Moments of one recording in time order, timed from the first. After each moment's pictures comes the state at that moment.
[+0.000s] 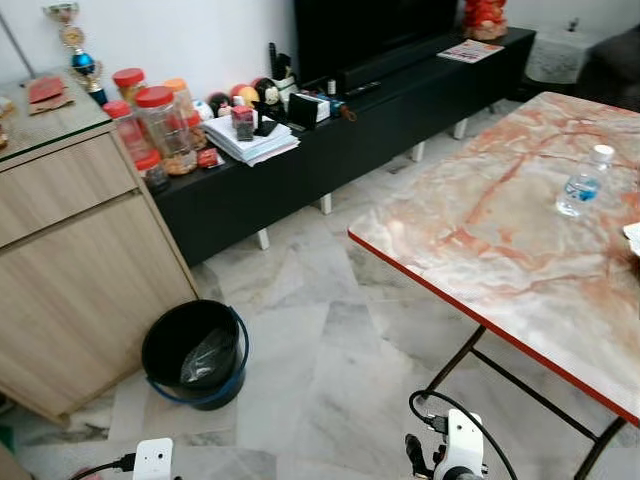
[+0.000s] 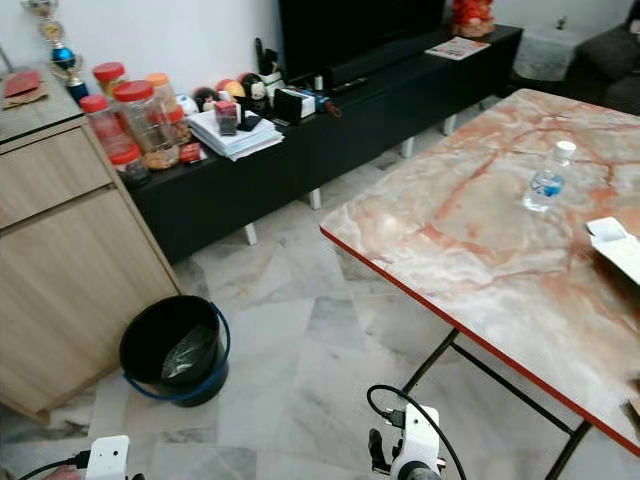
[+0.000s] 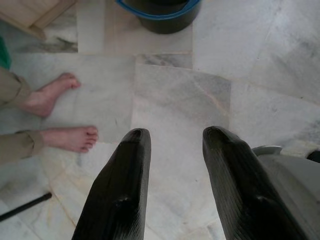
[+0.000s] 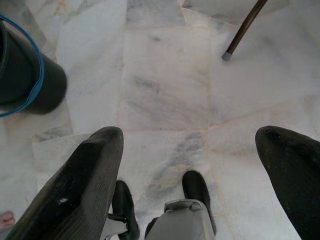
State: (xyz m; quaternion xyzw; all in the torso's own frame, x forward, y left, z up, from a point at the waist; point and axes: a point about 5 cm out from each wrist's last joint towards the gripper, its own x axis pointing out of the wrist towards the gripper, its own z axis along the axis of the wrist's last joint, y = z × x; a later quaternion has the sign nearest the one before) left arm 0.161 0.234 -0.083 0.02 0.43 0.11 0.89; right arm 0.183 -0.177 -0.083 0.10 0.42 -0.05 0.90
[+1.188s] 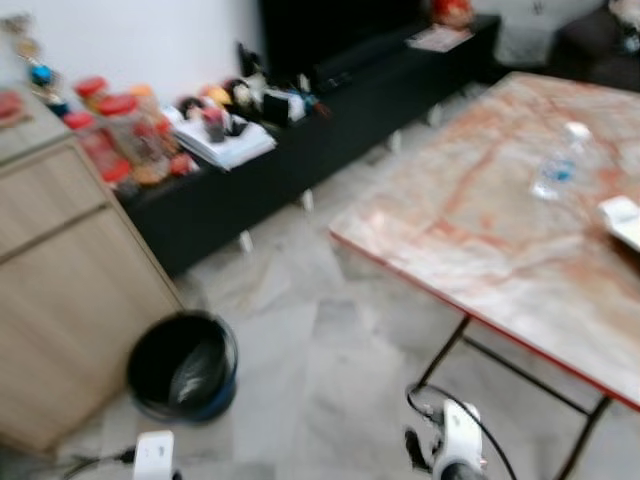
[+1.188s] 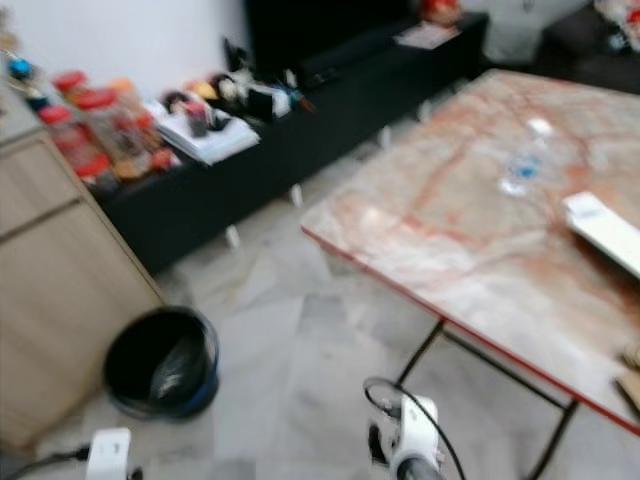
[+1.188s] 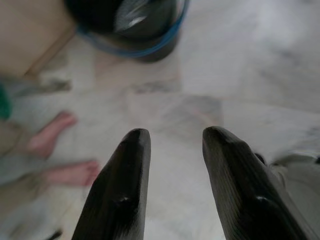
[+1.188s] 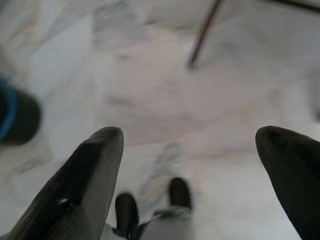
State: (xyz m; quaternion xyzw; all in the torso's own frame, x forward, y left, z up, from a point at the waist) left arm 0.169 0.232 -0.080 0.03 0.42 0.11 0.90; right arm 0.189 -0.185 -0.080 0.09 0.42 -0.06 0.90
